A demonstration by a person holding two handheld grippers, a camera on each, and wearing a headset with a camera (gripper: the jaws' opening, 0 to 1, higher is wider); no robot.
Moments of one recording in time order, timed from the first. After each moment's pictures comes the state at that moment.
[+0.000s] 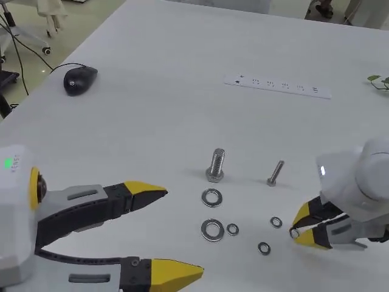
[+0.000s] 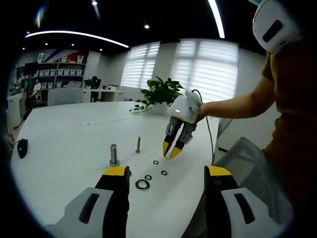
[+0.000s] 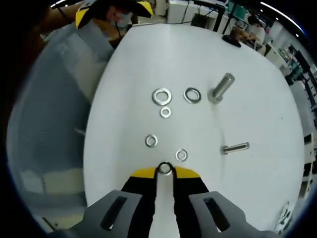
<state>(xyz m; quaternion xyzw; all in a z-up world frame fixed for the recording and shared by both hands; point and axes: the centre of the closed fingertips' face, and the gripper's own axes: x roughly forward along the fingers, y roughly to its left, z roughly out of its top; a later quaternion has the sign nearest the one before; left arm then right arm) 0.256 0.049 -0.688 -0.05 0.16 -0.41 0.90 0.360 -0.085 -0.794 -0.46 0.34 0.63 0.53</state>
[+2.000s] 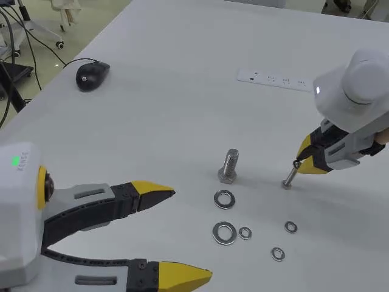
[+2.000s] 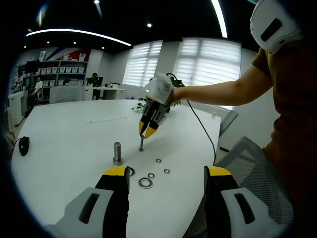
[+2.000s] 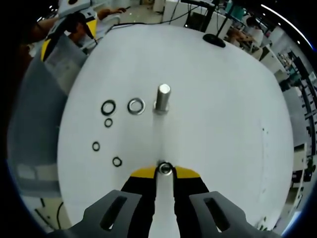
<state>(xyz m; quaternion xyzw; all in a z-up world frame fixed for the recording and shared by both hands) 0.258 0.057 -0.691 -0.05 0.17 -0.40 0.90 0.451 -0.042 -0.773 -0.50 0.32 0.61 0.52</state>
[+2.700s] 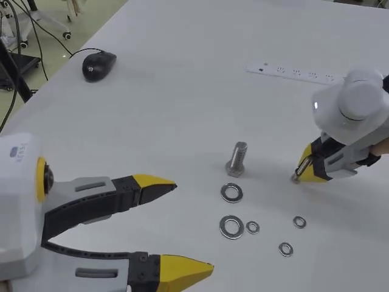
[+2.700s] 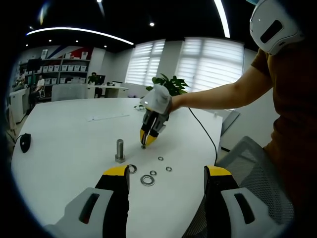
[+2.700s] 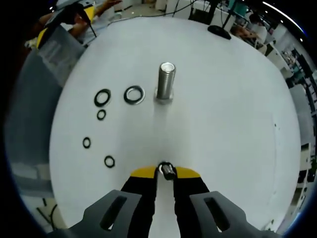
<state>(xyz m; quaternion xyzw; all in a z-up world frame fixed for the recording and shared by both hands) 0.258 0.062 -0.696 -0.06 0.18 -0.39 0.90 0.450 -0.044 -0.813 -0.50 0.34 0.62 0.51</state>
